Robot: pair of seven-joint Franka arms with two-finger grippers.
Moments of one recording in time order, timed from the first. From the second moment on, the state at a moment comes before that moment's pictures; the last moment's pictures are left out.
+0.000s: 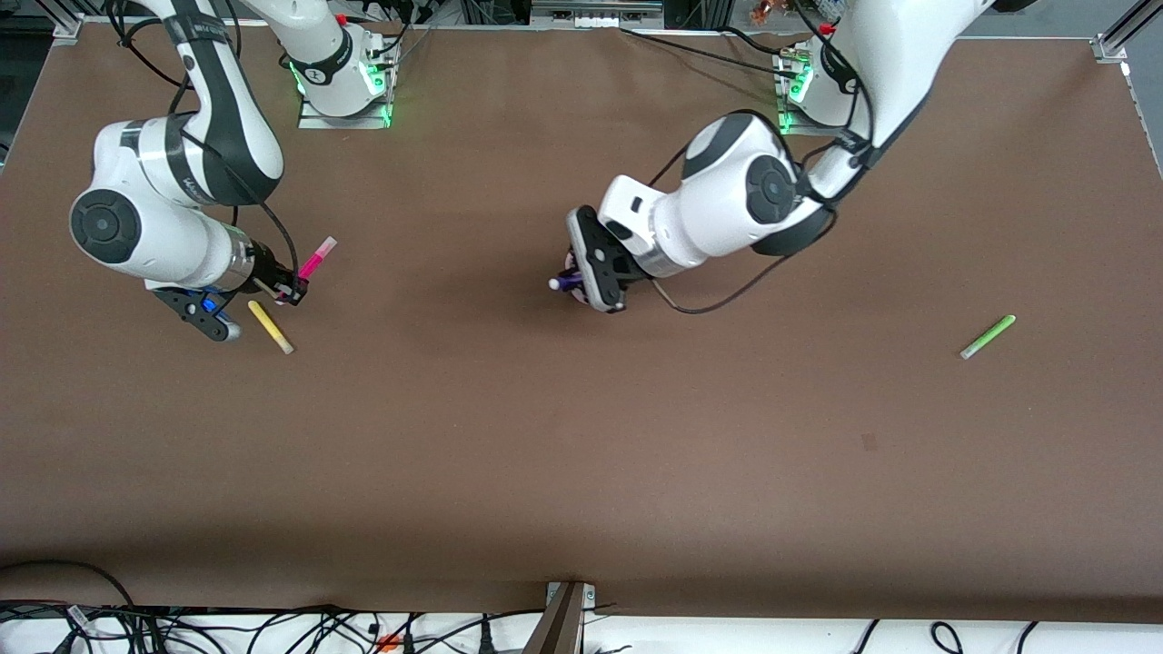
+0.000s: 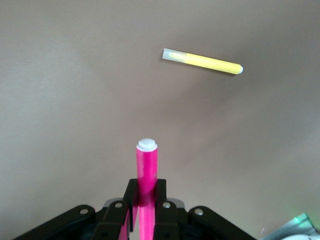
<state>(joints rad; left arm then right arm) 0.01 0.60 -0.83 -1.70 -0.21 2.53 0.69 0.10 0.20 0.04 -1.94 0.03 1.91 0.76</state>
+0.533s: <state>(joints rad) 0.02 0.64 -0.89 -1.92 -0.21 2.82 0.83 0.12 0.23 0.04 -1.90 0.03 1.89 0.79</state>
